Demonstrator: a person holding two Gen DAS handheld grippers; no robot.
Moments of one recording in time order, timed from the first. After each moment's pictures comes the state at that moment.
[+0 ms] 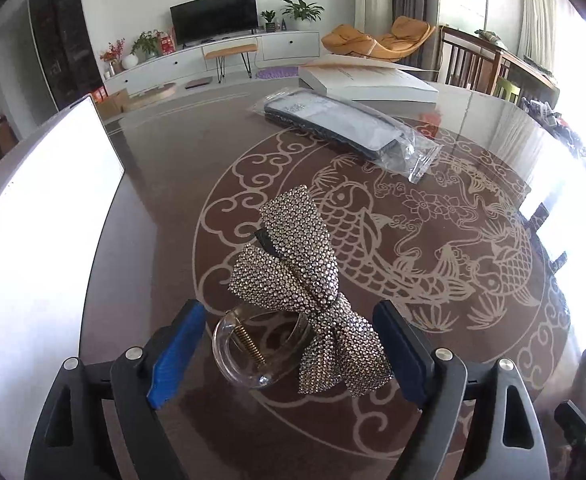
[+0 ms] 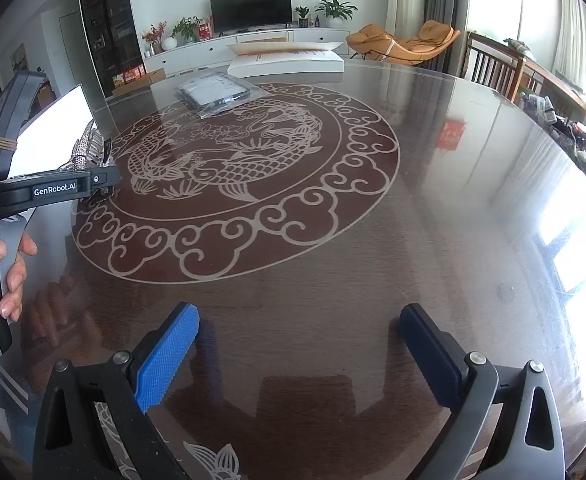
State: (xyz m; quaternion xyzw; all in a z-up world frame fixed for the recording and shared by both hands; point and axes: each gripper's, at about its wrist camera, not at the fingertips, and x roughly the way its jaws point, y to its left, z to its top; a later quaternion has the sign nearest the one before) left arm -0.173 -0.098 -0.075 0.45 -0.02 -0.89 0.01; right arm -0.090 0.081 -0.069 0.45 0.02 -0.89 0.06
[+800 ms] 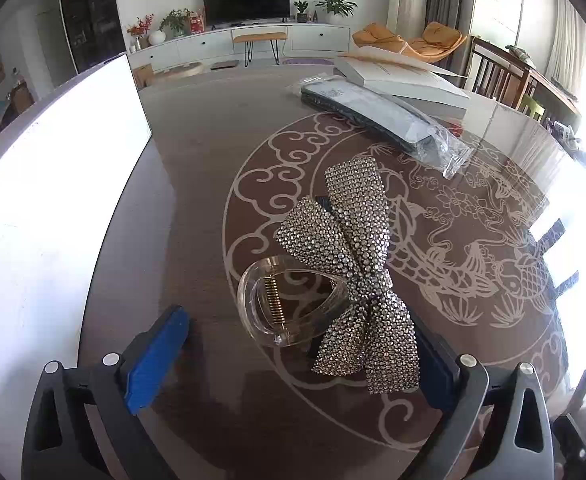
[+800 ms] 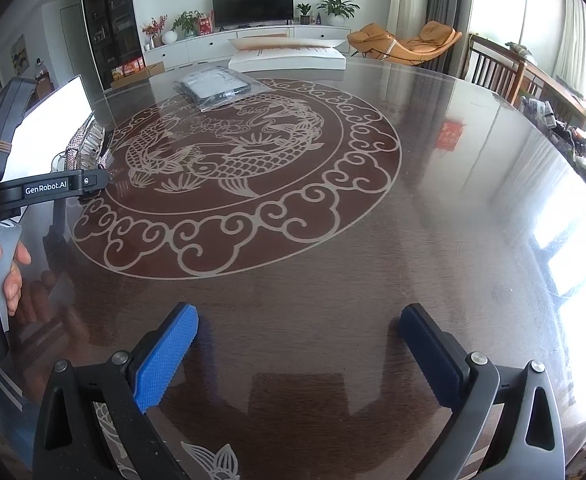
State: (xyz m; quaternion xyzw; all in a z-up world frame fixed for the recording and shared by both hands) left arm -0.167 -0.113 -0.082 0.46 0.02 -0.89 0.05; right arm -0.089 0.077 -0.070 0.45 0.03 -0.89 0.06
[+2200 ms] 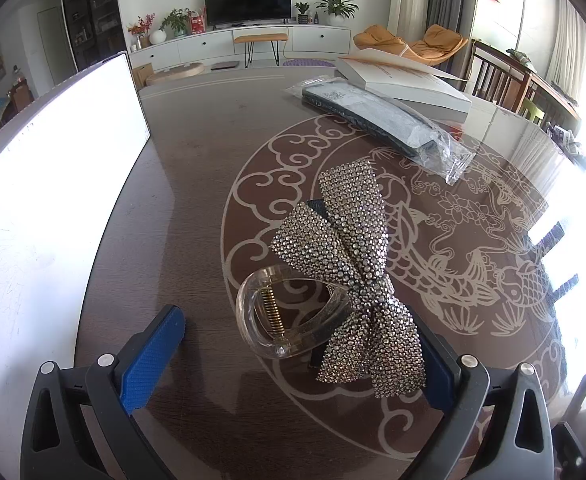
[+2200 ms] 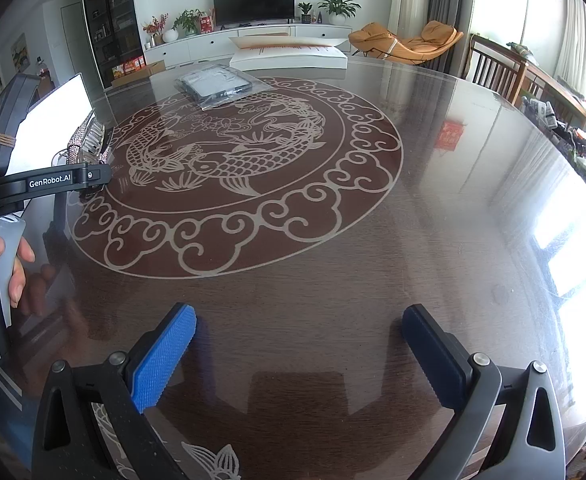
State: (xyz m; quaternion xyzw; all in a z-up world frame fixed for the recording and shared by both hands) left arm -0.174 -0.116 -0.083 0.46 0.02 -0.89 0.04; right arm -0.089 0.076 -0.070 0.45 0.03 -0.89 0.06
